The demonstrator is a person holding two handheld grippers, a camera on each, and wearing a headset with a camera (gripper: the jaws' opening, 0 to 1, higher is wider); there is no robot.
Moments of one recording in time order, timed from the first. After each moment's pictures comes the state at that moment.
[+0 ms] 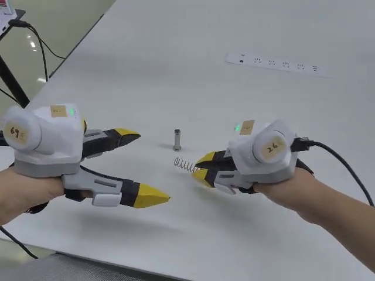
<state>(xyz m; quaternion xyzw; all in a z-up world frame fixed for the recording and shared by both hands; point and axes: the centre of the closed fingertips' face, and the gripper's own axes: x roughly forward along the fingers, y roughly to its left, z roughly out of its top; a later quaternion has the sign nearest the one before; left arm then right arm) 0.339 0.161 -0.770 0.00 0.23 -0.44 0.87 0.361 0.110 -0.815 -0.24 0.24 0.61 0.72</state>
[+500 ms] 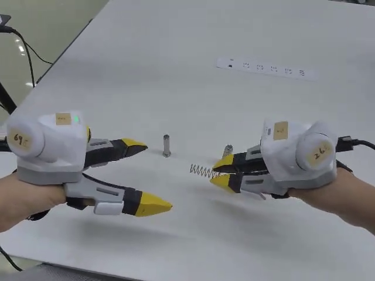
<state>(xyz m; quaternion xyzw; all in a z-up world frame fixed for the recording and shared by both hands) 0.340 0.132 -0.768 0.00 0.22 -0.47 0.85 0.355 0.065 -0.792 -0.28 0.21 0.64 0.68</state>
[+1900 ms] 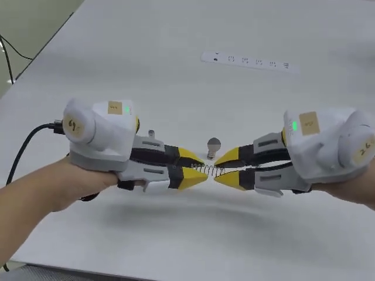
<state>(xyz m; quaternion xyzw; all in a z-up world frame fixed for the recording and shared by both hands) 0.346 0.045 -0.753 0.01 0.17 -0.58 0.79 0.339 0.045 -0.761 -0.29 0.16 0.68 0.65</state>
